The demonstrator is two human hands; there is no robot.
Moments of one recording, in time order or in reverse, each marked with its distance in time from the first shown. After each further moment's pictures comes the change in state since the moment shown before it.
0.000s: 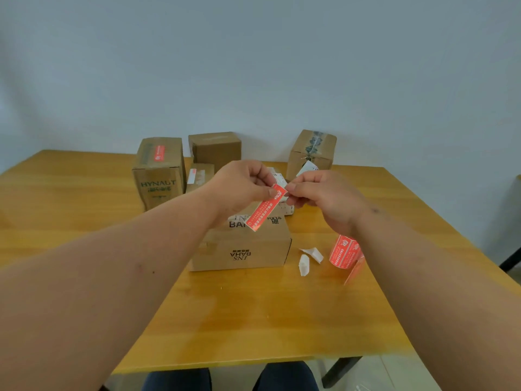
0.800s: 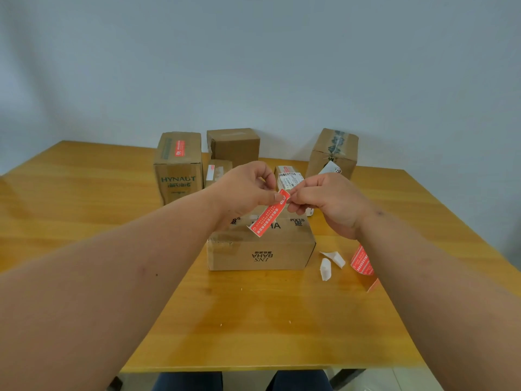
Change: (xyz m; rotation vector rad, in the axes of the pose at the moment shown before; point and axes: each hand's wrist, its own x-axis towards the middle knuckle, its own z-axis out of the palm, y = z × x) left_hand 0.000 -0.026 -0.026 -0.037 -0.053 -0.023; right_hand 0.015 -0.008 0.032 0.010 -0.101 0.015
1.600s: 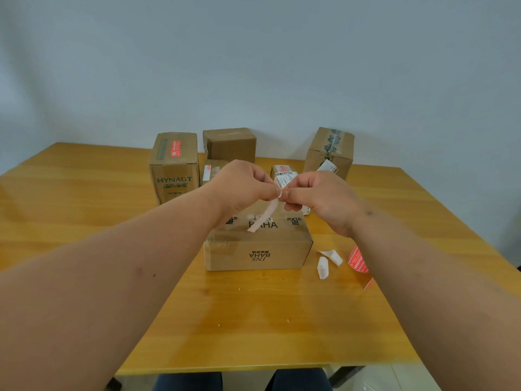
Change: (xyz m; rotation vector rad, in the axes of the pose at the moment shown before) left_hand 0.001 0.009 0.002 0.045 0.093 -0.062; right_hand -0.003 -0.005 0.005 -0.181 0.049 0.000
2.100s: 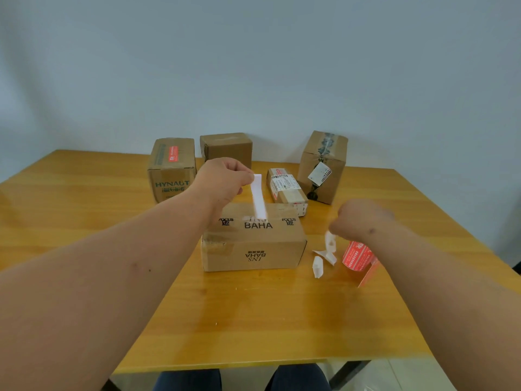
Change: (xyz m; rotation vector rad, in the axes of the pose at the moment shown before) left_hand -0.002 -0.002 -0.007 -0.147 0.254 -0.108; right_hand -0.009 0.049 -0.037 -0.910 0.087 0.453
